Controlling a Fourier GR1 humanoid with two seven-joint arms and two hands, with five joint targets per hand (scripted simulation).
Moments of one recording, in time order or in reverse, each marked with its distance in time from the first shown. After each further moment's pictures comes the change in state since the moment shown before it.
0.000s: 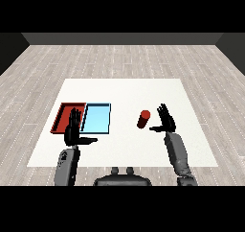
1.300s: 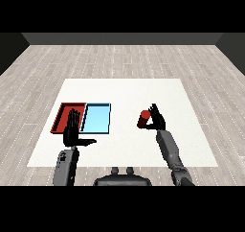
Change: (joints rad) left arm 0.014 0.008 0.009 -0.005 0.030 -0.036 -0.021; right arm -0.112 0.062 0.039 0.185 -0.020 -0.047 -0.031
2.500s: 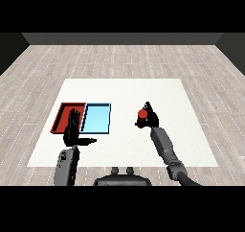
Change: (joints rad) left arm -0.009 -0.007 0.001 0.011 -0.003 0.009 0.004; right arm -0.107 0.042 0.016 0.132 0.010 -0.067 -0.021
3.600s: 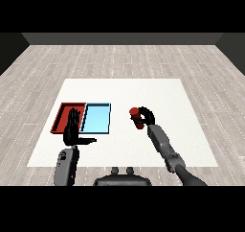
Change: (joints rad) left arm -0.008 0.005 0.003 0.004 0.010 -0.005 -0.006; right arm -0.142 0.003 -0.005 0.245 0.090 -0.186 -0.052
